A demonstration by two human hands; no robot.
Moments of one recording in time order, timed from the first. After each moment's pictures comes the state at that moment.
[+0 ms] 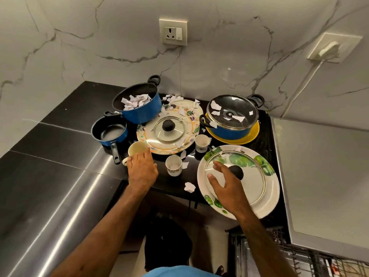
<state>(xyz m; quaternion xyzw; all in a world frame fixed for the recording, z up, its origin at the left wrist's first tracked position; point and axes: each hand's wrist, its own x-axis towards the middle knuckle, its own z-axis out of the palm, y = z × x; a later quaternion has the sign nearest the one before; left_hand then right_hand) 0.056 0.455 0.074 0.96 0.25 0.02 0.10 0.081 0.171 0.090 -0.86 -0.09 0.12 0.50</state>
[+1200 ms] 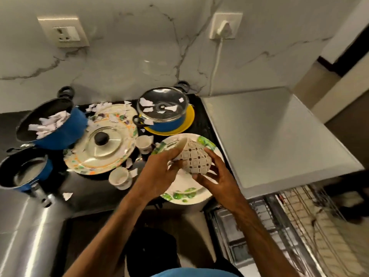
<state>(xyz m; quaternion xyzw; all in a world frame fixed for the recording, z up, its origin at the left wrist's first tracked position) 0.078 0.285 0.182 0.89 -0.13 -0.07 0.44 0.039 0.076 0.109 -0.76 0.02 0.04 0.65</state>
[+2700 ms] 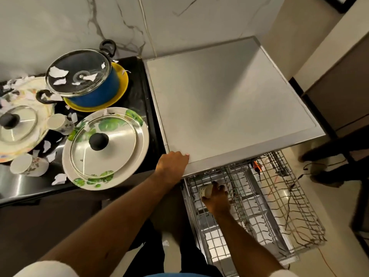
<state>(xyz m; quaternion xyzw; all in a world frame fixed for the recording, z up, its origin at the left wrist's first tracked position) 0.081 -0.034 0.039 0.93 -0.25 -0.24 -0.12 -0.047 -0.197 -0.173 -0.91 0.24 0.25 0.23</state>
